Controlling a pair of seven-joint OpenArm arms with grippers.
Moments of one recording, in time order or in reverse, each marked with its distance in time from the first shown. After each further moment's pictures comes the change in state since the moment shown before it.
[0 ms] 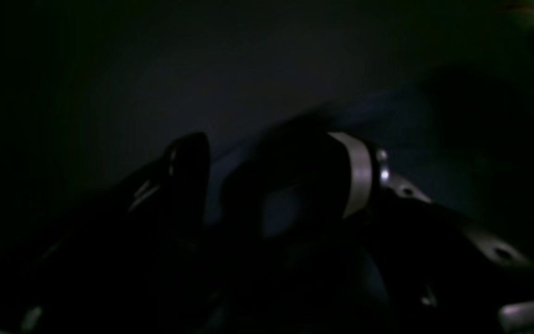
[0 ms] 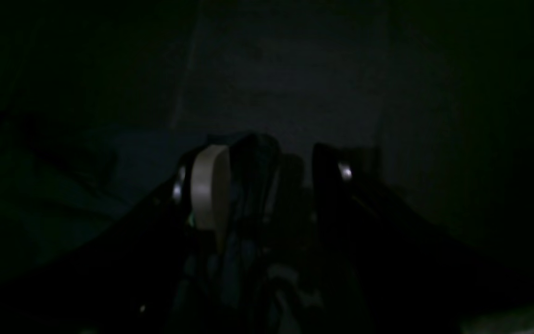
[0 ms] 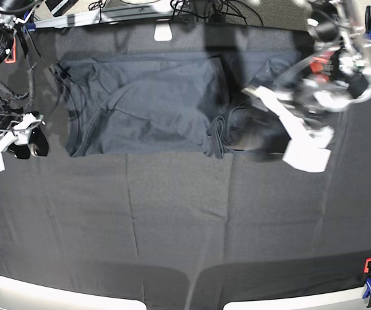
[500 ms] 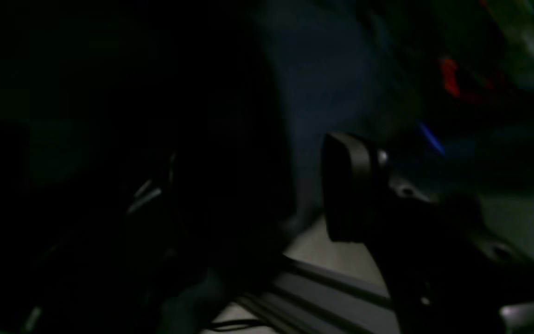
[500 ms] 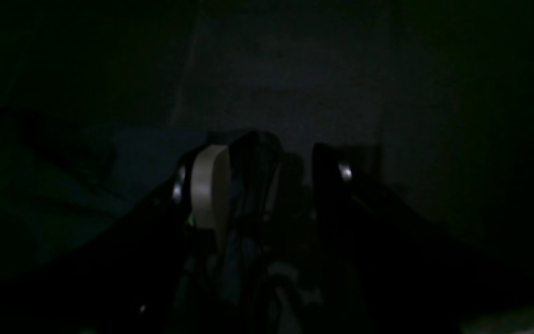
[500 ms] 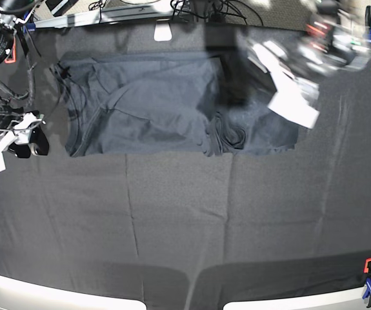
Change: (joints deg) left arm 9.5 -2.8 11.5 -6.8 -18.1 -4.5 9.3; right arm 0.0 0.0 0.0 0.0 0.0 0.0 -0.6
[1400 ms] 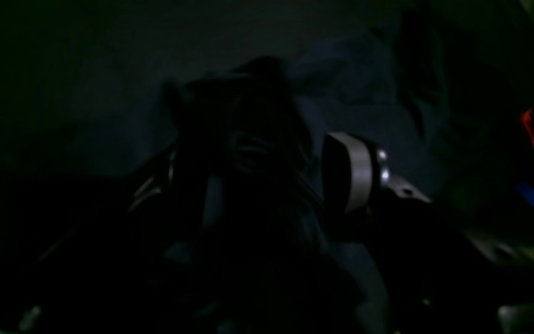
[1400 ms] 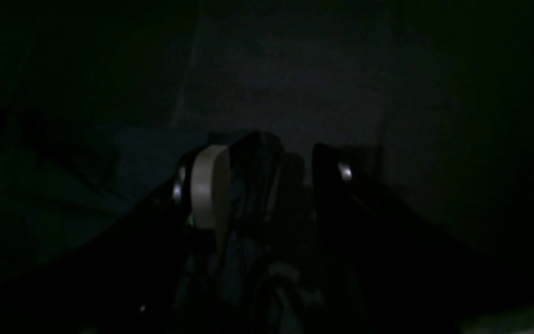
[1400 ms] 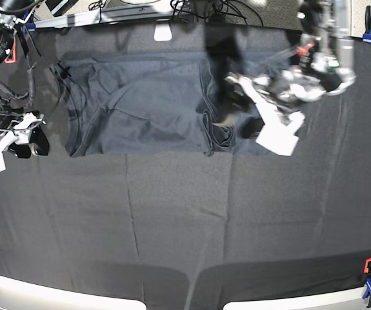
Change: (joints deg) left arm -8.2 0.0 4.4 -0.2 20.9 6.1 -19.8; right arm 0.0 0.0 0.0 0.0 0.3 0.0 0.0
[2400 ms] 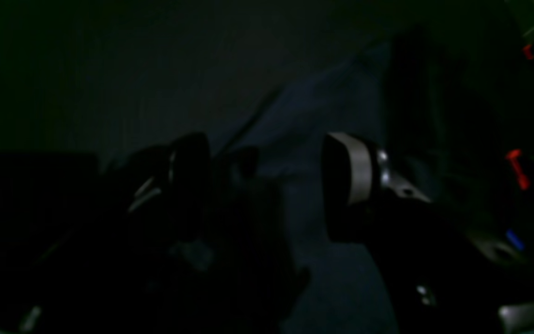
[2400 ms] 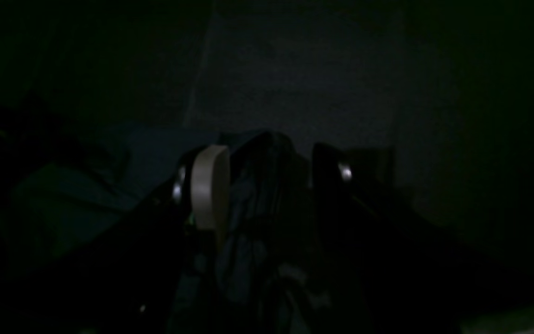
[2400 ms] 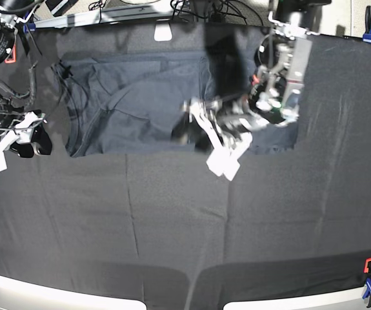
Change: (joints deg) left arm -14.4 4.3 12.5 -16.6 0.6 4.3 -2.0; right arm -0.2 -0.3 0.0 0.0 1.8 0.0 -0.6
